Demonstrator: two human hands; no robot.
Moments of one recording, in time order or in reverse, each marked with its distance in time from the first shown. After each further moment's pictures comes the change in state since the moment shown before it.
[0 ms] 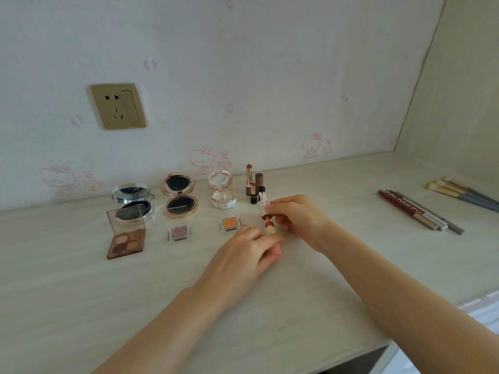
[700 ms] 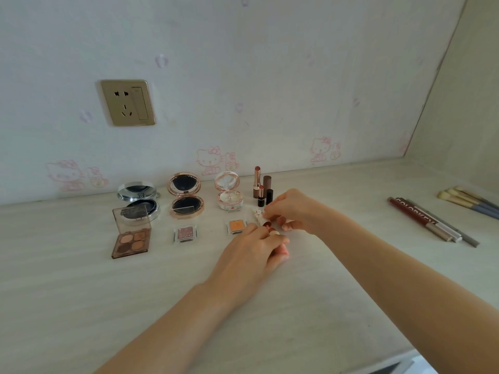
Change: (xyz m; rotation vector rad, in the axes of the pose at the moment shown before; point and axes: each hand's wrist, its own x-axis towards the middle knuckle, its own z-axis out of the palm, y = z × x) left_hand 0.011 -0.013 0.009 0.094 0.015 -0.025; right_hand 0.028 -0.029 0.019 -0.342 -0.033 0.213
